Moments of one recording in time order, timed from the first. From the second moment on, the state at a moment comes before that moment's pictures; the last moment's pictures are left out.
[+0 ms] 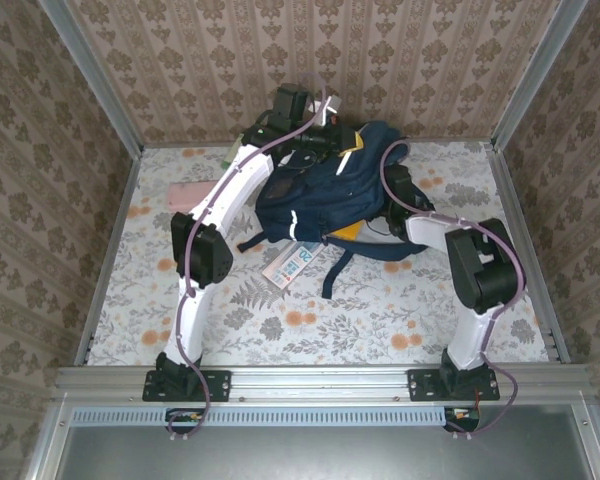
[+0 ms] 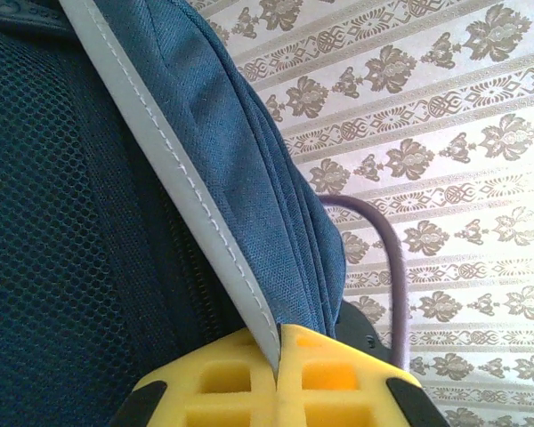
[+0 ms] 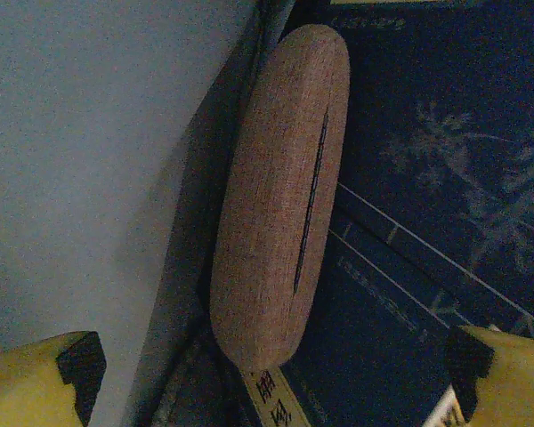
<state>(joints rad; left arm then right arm) -0.58 2.27 2.38 -0.57 0.86 -0.82 0.25 1.82 1.04 0.34 -0.41 0.97</state>
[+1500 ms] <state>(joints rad) -0.42 1.30 0.87 -0.52 0.40 -0.99 0.51 1.08 0.81 -0.35 0.22 0.46</state>
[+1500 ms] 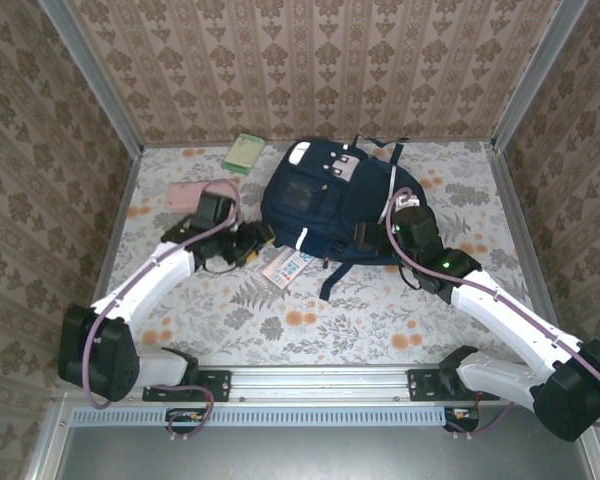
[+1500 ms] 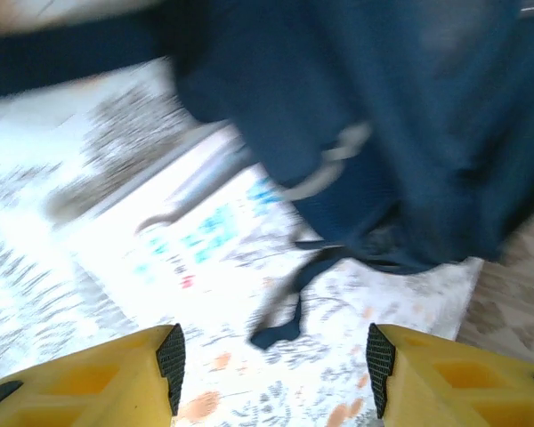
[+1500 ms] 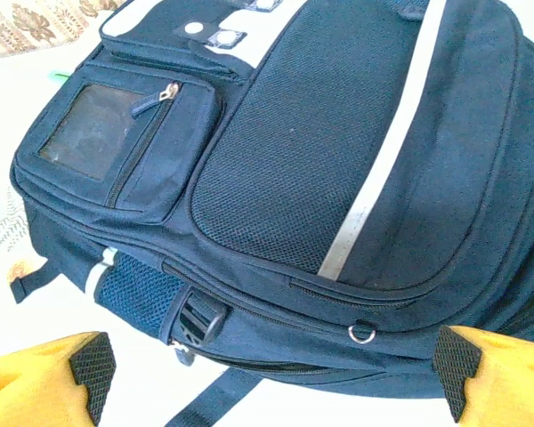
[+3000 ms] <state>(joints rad) -0.49 1.47 0.65 -0.26 0.36 -1.19 0.51 1.13 0.81 -0.33 0.19 0.46</state>
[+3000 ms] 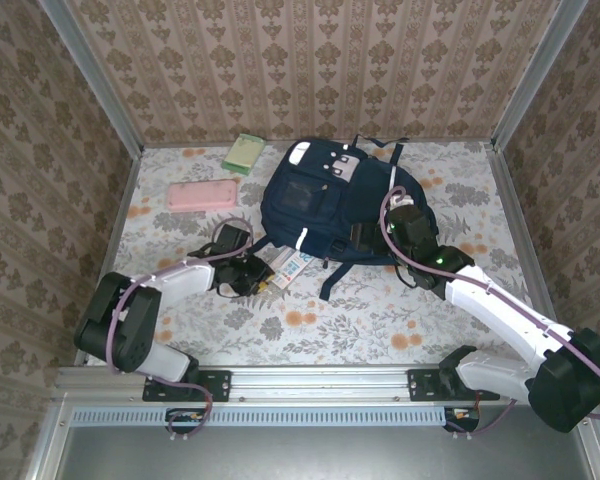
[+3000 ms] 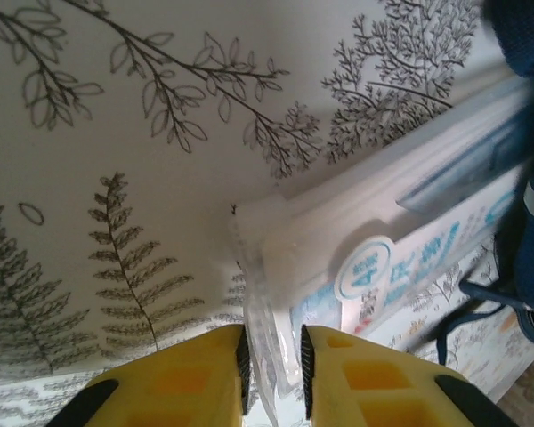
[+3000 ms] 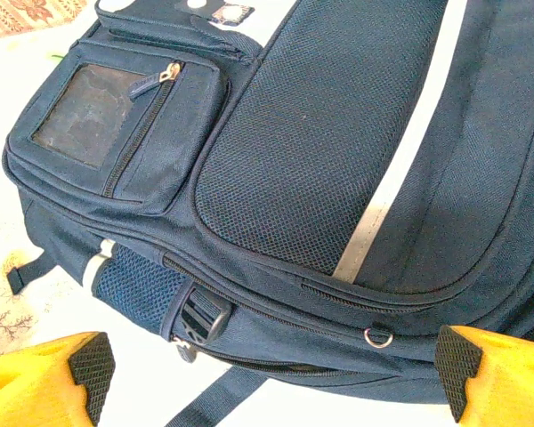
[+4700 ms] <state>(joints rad) -0.61 0.97 0.80 -0.55 0.30 -1.19 0.70 1.79 0.90 0.35 -0.25 1.79</state>
